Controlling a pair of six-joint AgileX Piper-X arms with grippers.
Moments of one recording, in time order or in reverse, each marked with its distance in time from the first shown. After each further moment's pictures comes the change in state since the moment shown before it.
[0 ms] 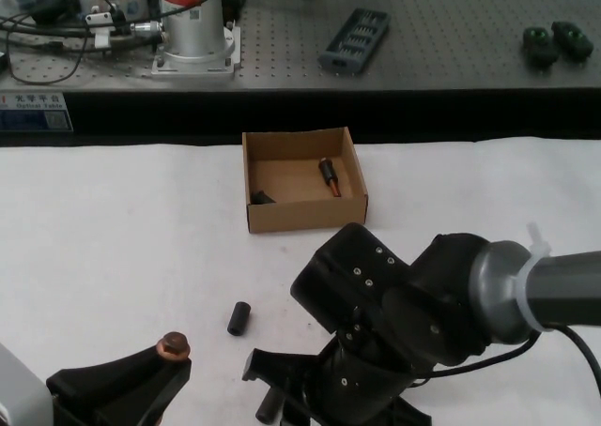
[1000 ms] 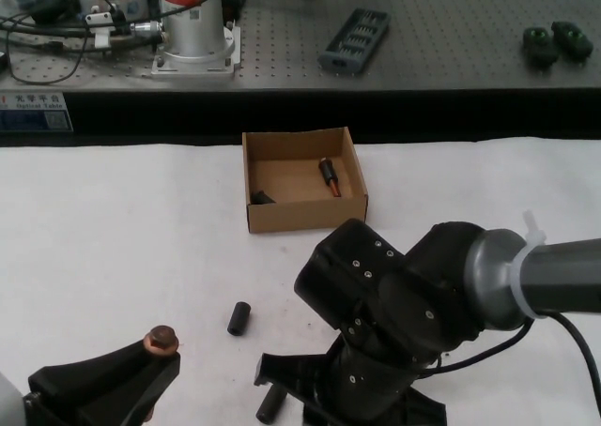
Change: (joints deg) left arm 0.0 -3.7 0.0 1.0 0.0 0.9; right arm -1.0 1.3 -1.1 4.1 2.6 -4.5
